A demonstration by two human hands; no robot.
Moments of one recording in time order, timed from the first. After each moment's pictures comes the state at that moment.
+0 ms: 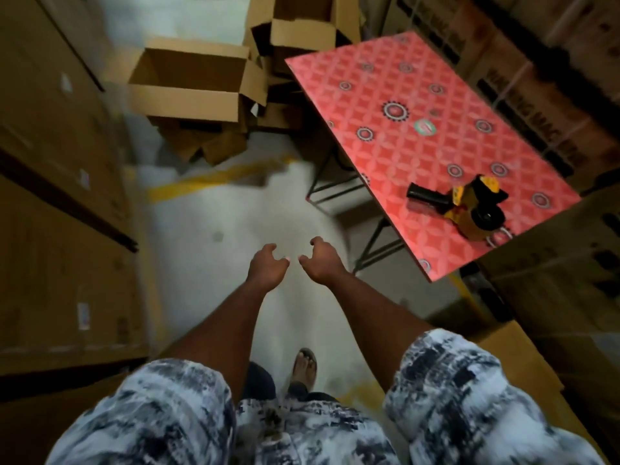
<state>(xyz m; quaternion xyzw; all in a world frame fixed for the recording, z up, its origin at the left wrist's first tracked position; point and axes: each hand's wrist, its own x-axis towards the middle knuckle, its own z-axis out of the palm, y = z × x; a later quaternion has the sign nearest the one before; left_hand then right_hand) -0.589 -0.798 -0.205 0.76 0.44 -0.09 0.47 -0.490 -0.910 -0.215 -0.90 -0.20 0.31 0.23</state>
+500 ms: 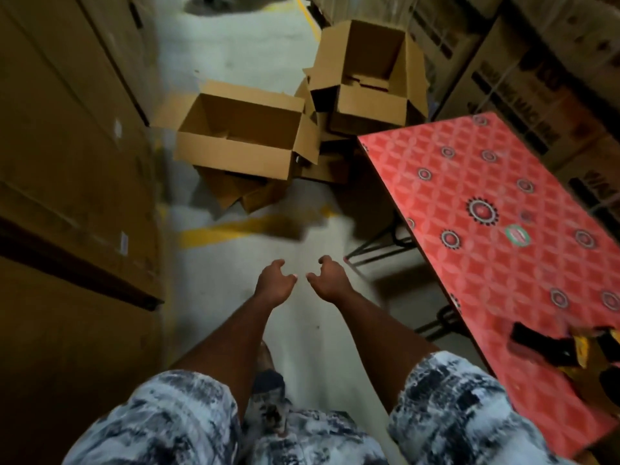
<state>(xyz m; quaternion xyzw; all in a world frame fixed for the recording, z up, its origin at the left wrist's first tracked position) -0.465 -0.502 -0.226 0.74 0.46 -0.07 0.49 -0.357 -0.609 -0.236 -0.90 -0.22 0.32 0.21</state>
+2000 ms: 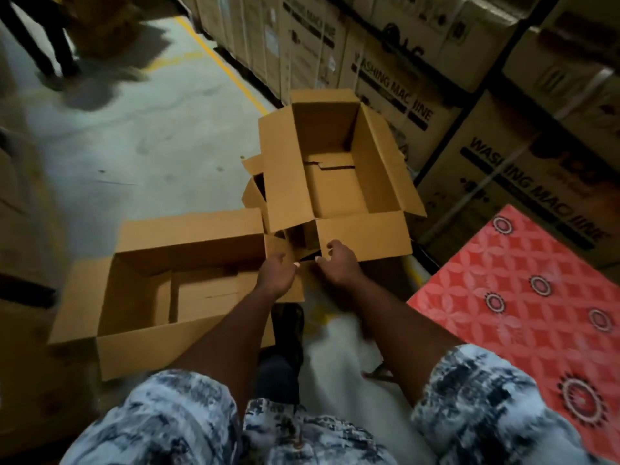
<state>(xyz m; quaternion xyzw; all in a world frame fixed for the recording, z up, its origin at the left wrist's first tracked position) 0.092 -0.083 -0.193 0.79 0.34 -0.10 0.49 0.180 -0.227 -0.200 -0.92 -0.09 0.25 0.29</state>
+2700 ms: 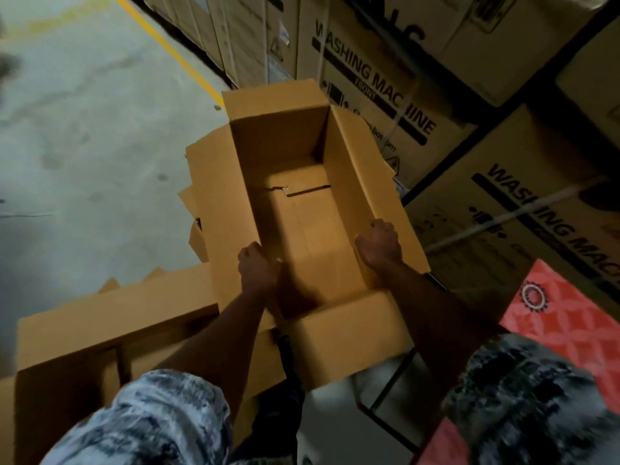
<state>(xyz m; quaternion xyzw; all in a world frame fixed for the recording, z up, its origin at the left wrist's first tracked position) 0.427 -0.022 -0.269 0.82 0.36 -0.13 0.43 0.534 -0.248 -0.254 -0.96 0.10 0.18 0.19</state>
